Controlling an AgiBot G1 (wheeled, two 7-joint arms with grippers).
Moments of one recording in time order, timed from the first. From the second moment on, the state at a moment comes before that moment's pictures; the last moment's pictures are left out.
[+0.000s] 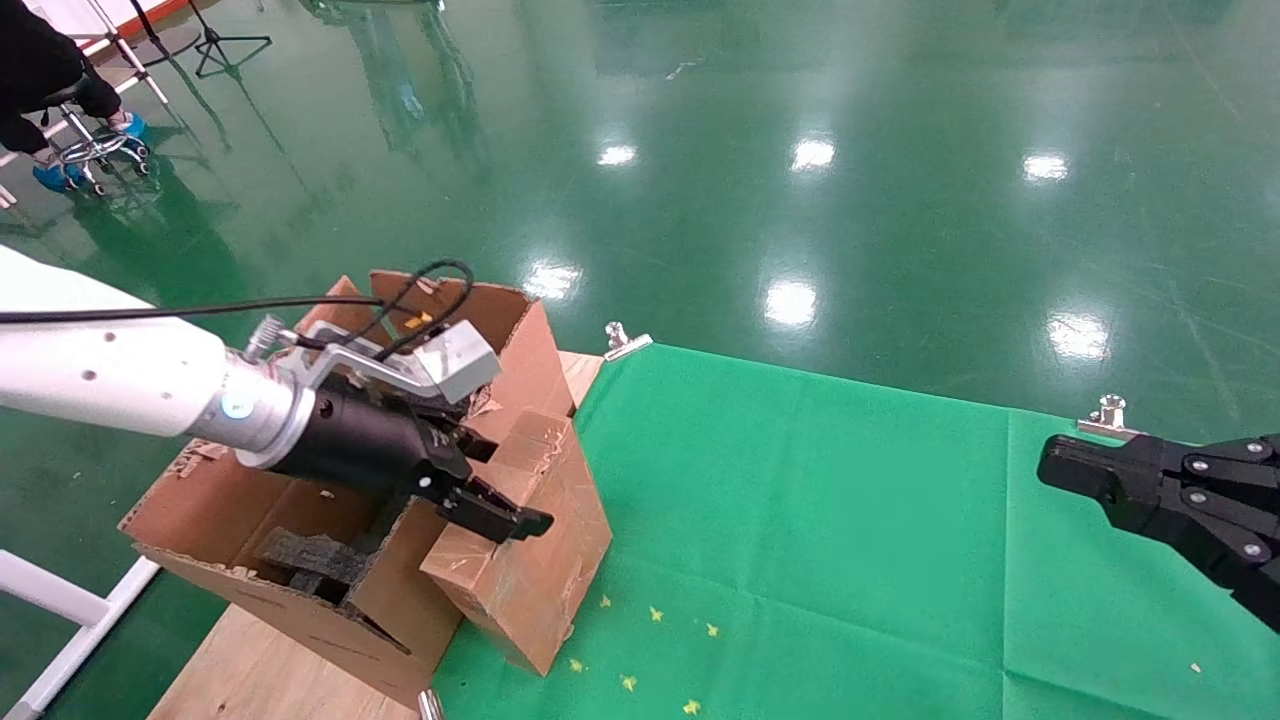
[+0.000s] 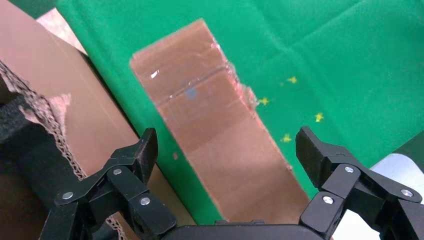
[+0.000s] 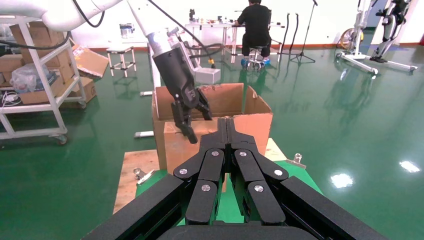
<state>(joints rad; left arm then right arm) -1.48 0.59 0.66 -1.36 1.68 1.49 -1.10 1.07 -0.57 -0.34 1.22 -0.67 -1.43 0.14</state>
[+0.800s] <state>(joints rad) -1.48 0.60 0.67 -1.36 1.69 1.47 -1.10 1.06 -0.57 -0.34 1.22 -0.67 -1.43 0.14</state>
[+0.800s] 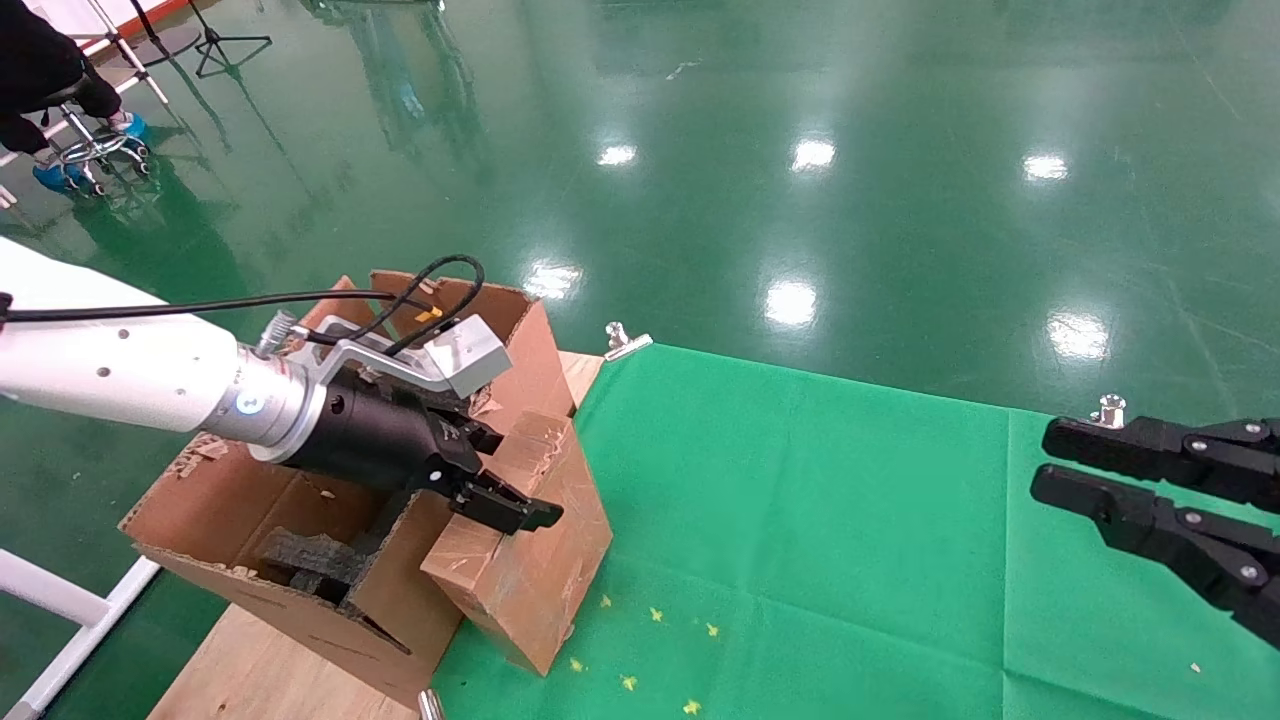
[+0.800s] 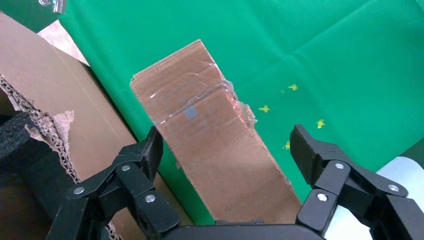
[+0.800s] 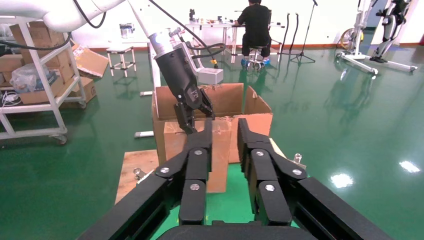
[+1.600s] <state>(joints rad) -1.51 0.59 0.65 -1.34 1.67 1.47 -1.08 1.06 -0.57 -0.34 1.22 -0.67 -1.43 0.14</state>
